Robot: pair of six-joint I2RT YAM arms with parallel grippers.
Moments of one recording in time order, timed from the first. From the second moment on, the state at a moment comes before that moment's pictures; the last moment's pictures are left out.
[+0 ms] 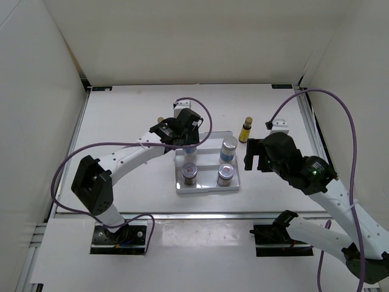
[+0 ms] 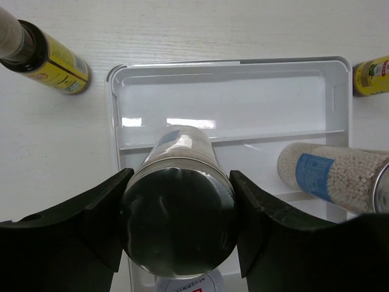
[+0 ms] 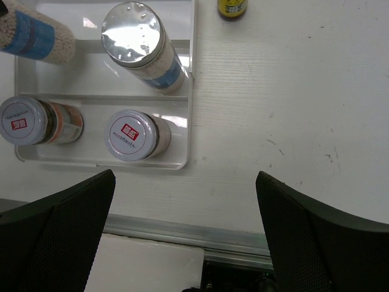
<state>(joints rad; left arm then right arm) -0.77 1.63 1.34 -0.55 -0.43 -0.62 0.74 0.86 1.10 -1.00 0.37 0.49</state>
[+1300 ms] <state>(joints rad) -0.87 1.66 1.31 -0.64 -0.54 -0.66 0.74 0.82 1.05 -1.03 0.35 0.52</state>
